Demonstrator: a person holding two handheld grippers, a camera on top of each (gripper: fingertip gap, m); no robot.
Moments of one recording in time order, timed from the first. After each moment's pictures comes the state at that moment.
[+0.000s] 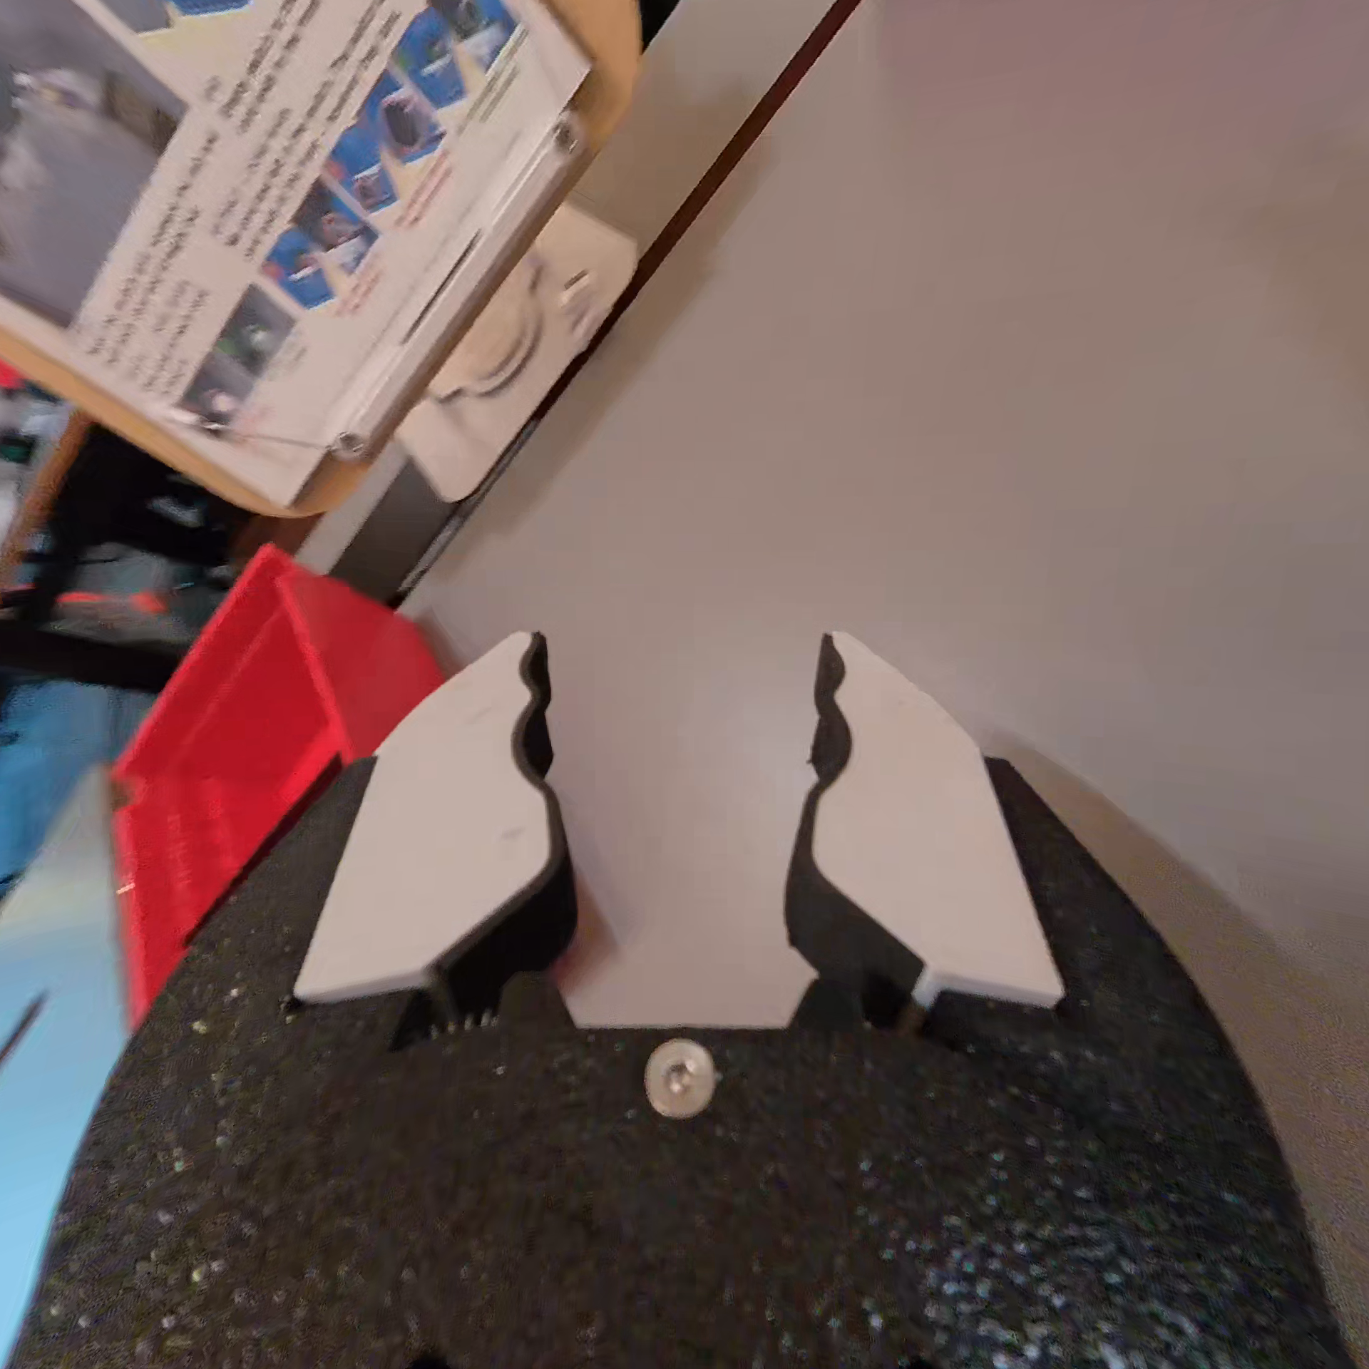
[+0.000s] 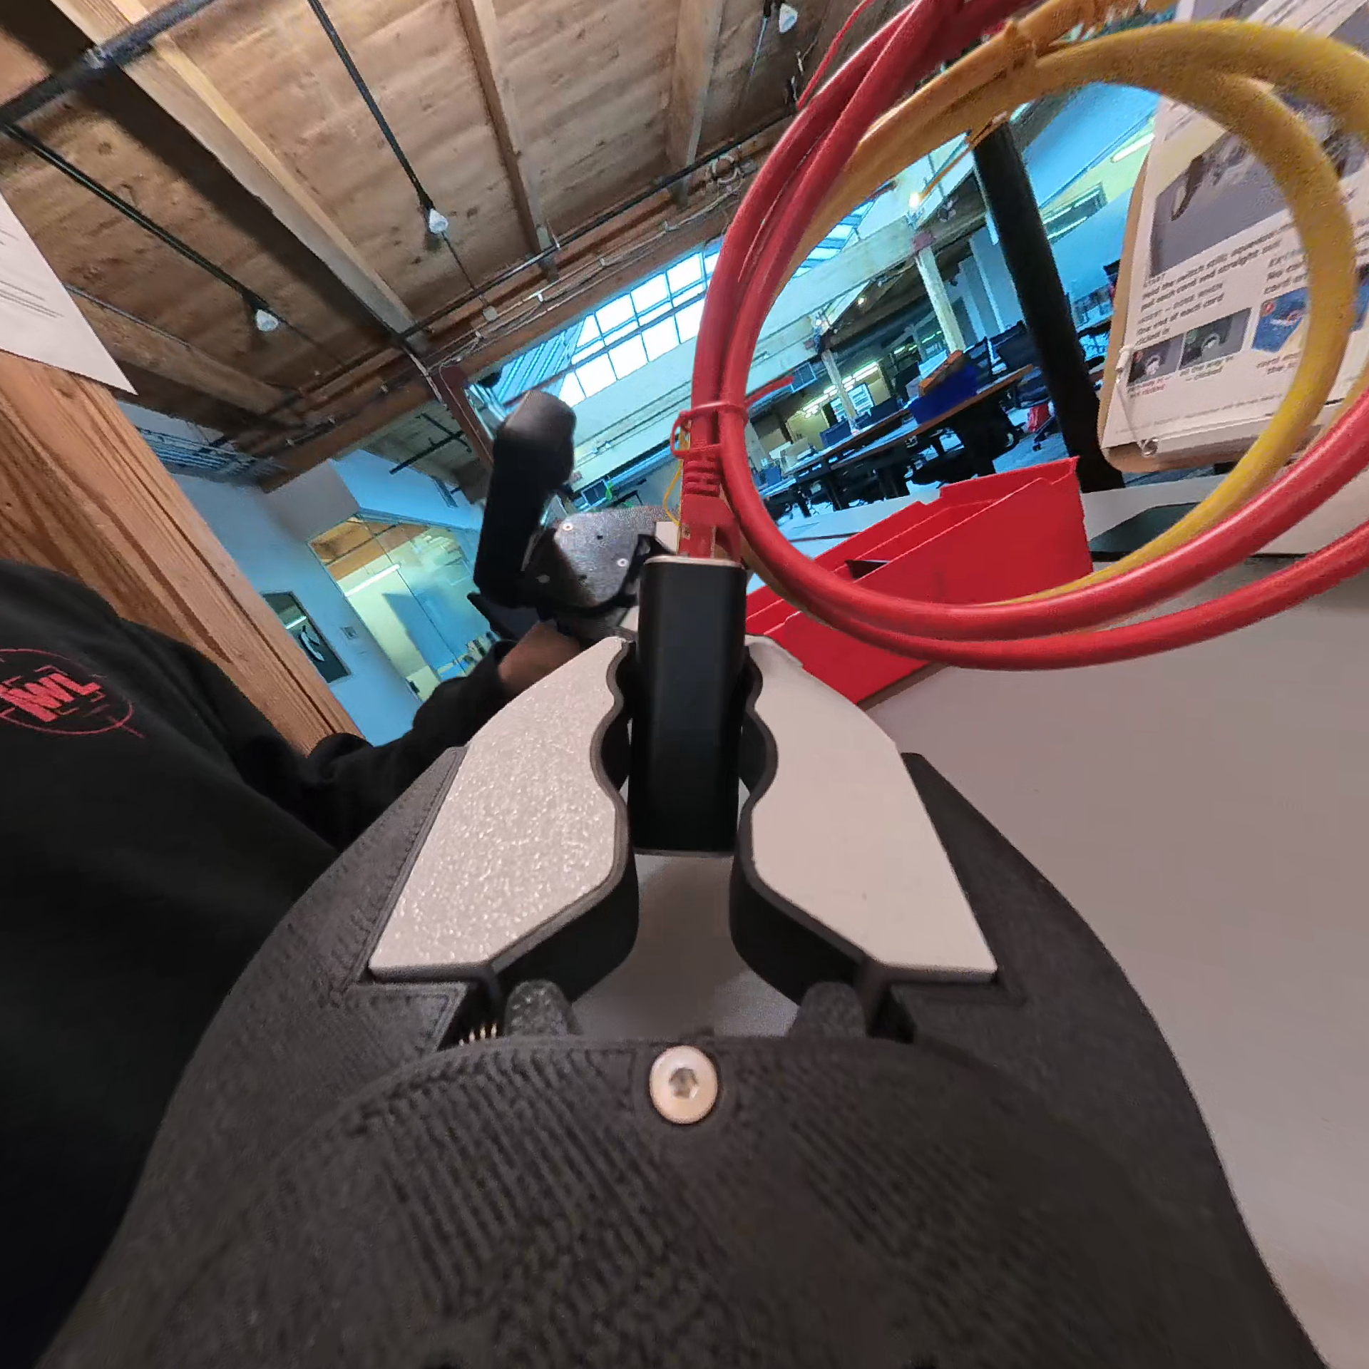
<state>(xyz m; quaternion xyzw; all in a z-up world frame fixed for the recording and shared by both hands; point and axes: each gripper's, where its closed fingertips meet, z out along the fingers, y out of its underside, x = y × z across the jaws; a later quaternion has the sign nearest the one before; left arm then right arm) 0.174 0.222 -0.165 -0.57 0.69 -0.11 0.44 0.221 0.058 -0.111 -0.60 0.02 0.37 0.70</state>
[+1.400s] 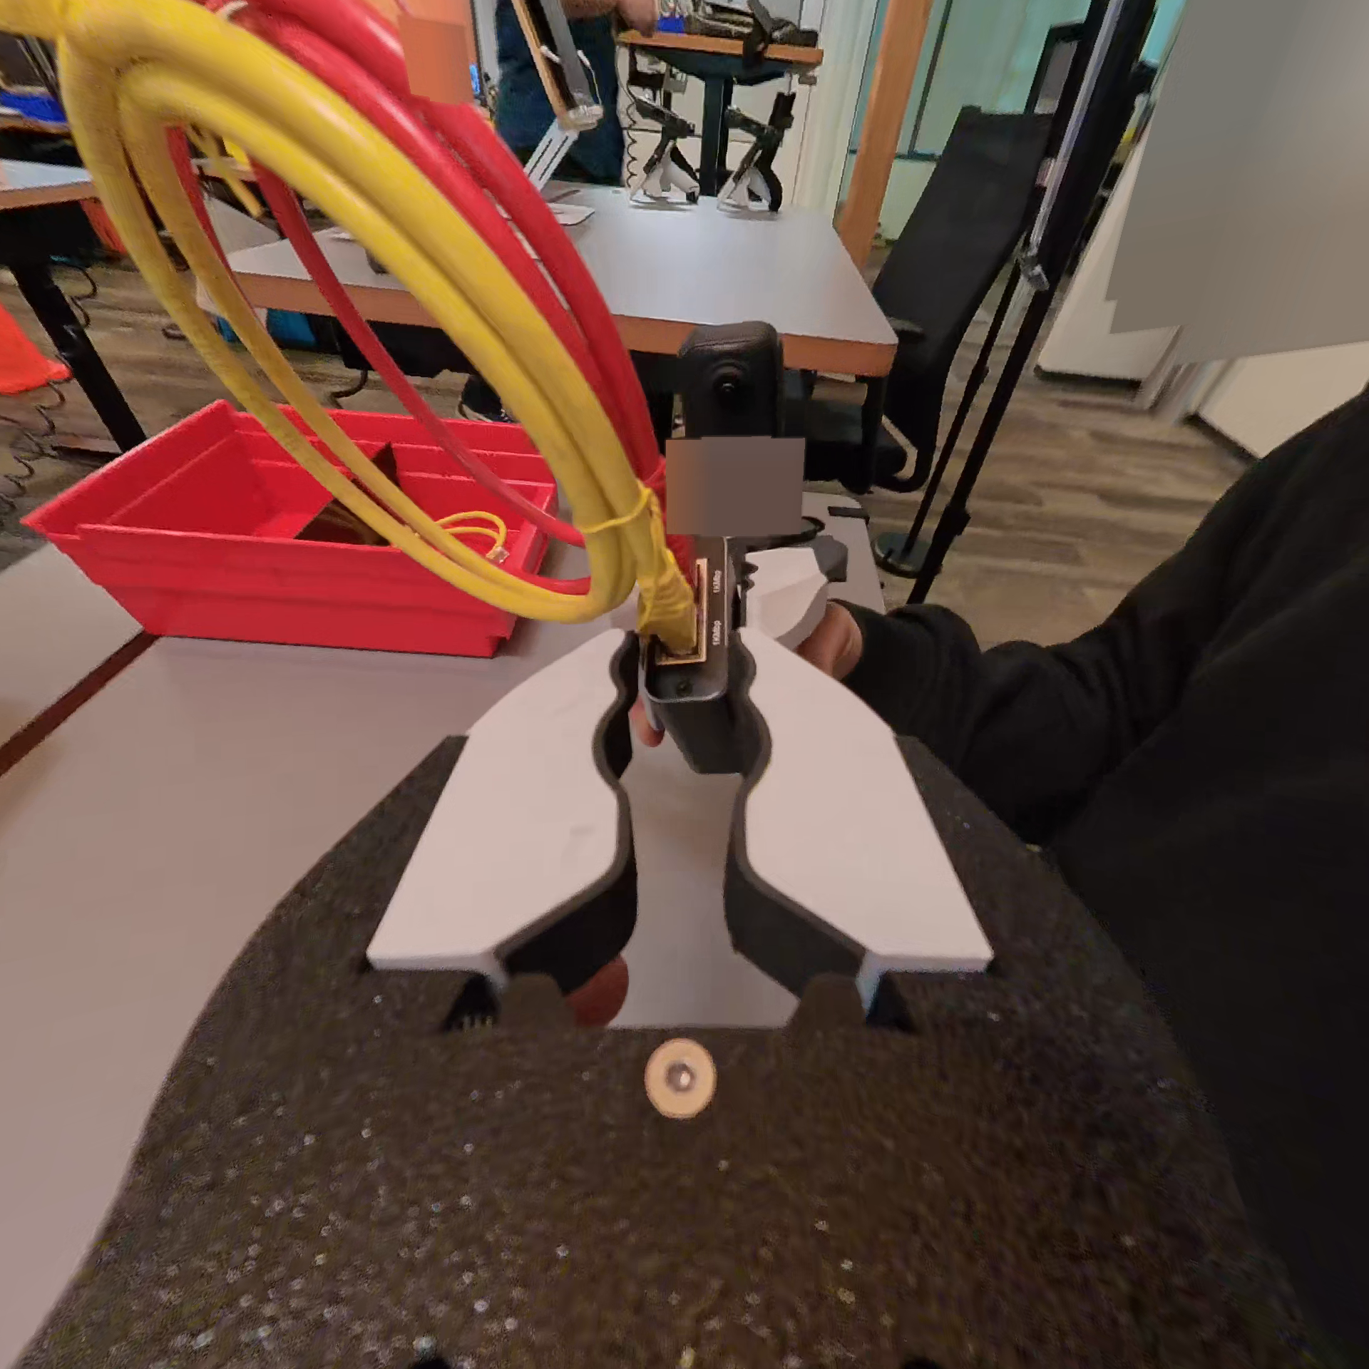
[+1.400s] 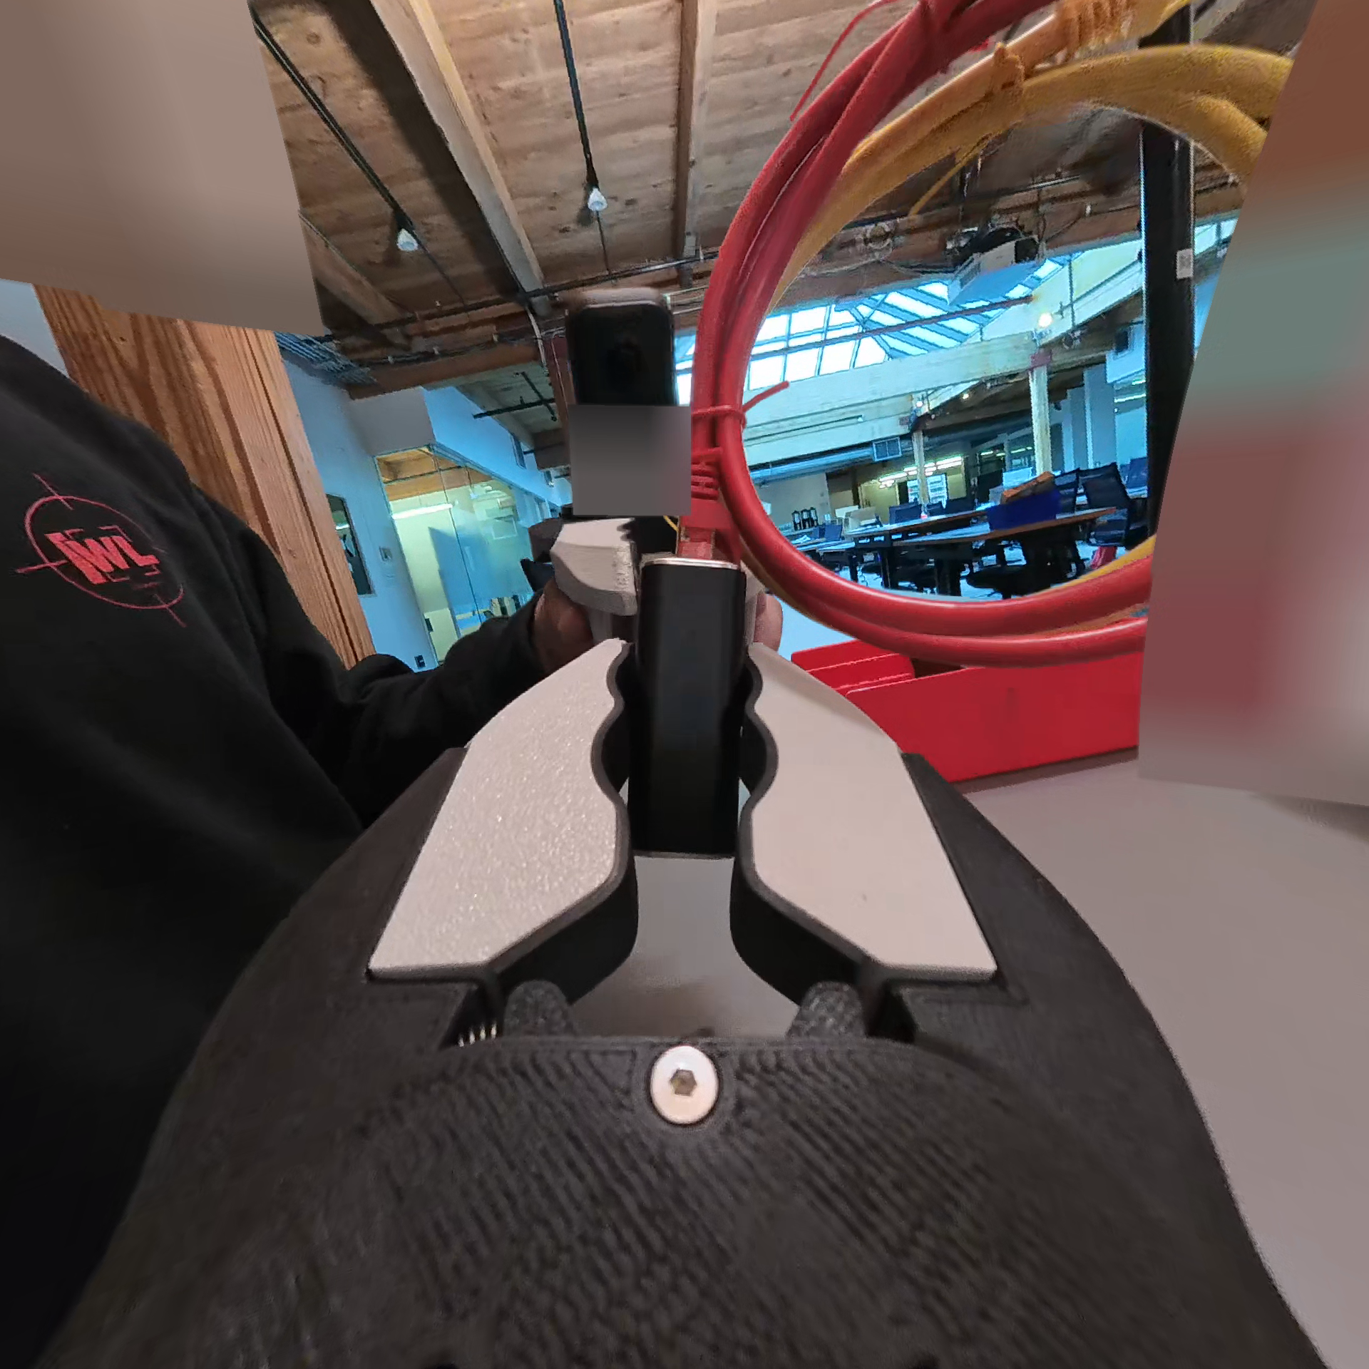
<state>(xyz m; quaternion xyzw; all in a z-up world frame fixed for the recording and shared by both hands) 0.187 0.049 -0.078 -0.33 0.70 -0.59 0.22 0.183 0.051 -0.085 -0.56 -0.11 0.33 0.75</state>
